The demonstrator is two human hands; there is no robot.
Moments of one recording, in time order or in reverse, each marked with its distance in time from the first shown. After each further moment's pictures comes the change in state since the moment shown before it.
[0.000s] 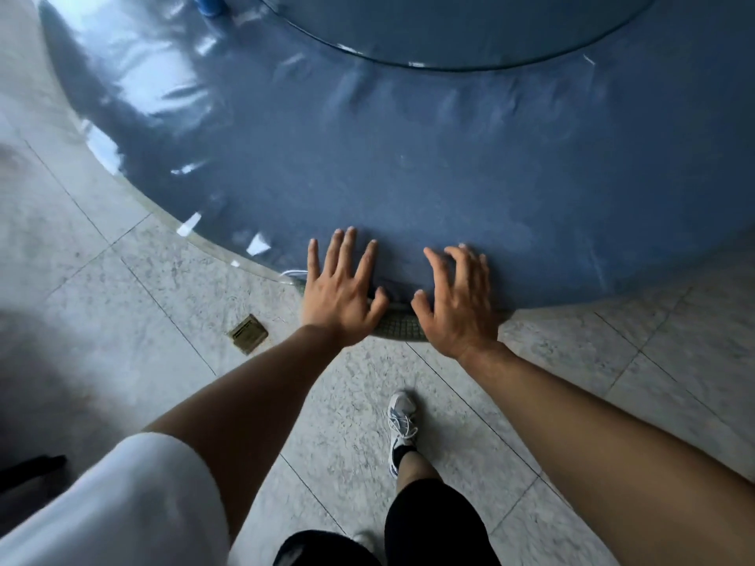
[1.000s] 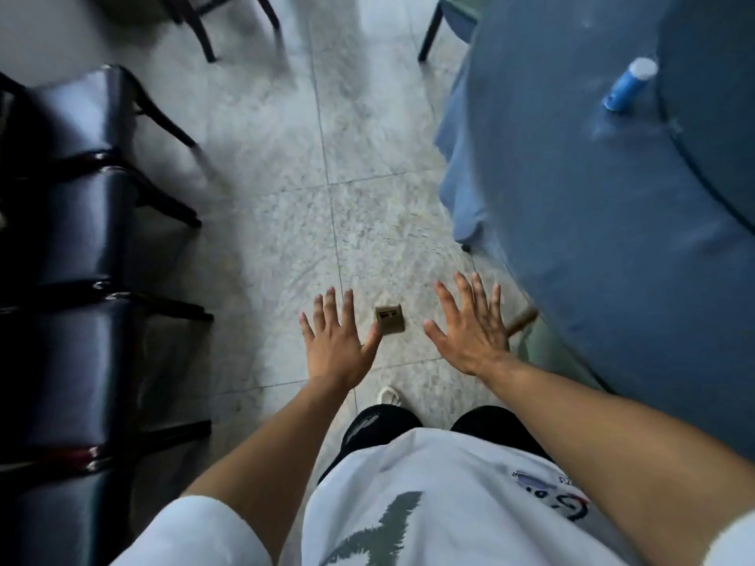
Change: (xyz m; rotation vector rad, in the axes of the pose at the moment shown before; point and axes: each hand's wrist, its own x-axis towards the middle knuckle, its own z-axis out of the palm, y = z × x) left_hand -0.282 -0.315 -0.083 -0.321 -0.089 -0.998; right_hand 0.030 -0.416 0.067 -0.300 -0.544 -0.564
